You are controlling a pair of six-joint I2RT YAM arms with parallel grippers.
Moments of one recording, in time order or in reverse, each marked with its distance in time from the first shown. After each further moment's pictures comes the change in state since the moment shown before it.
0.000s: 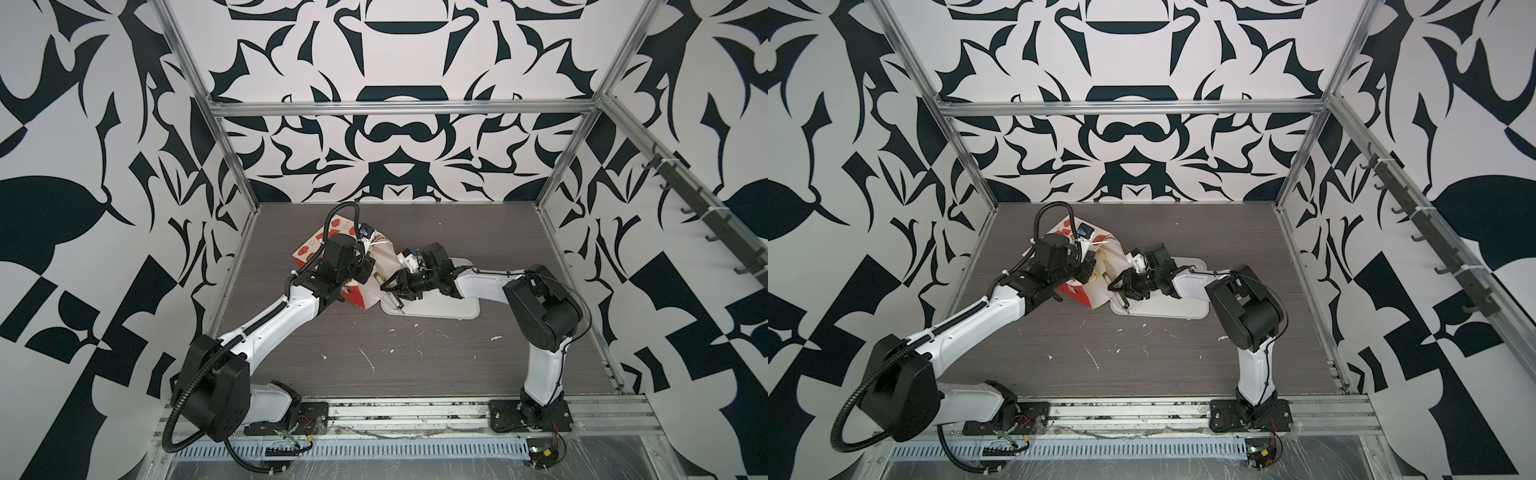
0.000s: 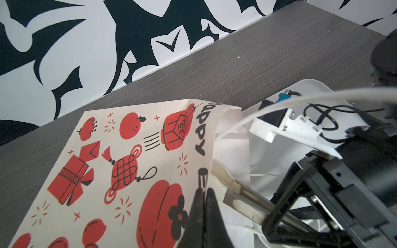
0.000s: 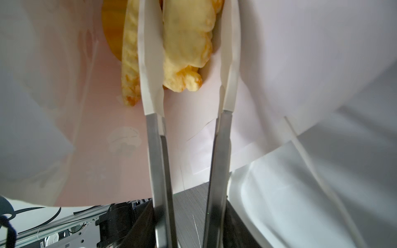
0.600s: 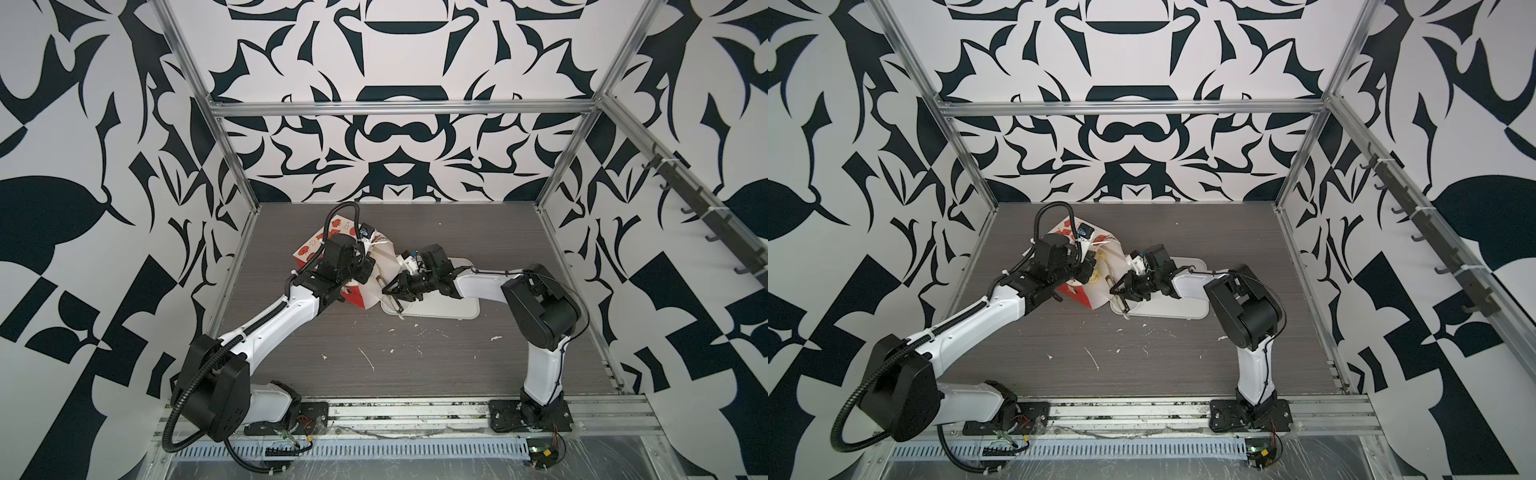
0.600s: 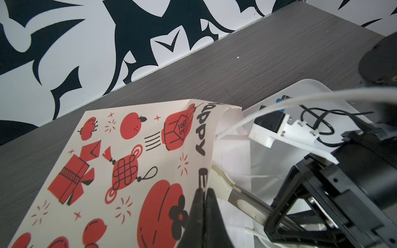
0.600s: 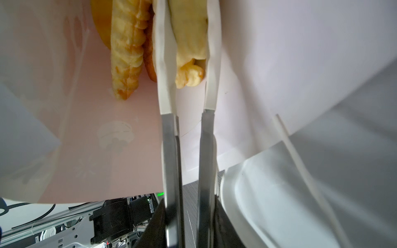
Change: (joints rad) left arm 0.000 0.000 0.000 0.001 0.001 -0.001; right arm 0.000 -0.010 0.001 -0.046 -0.003 -0.053
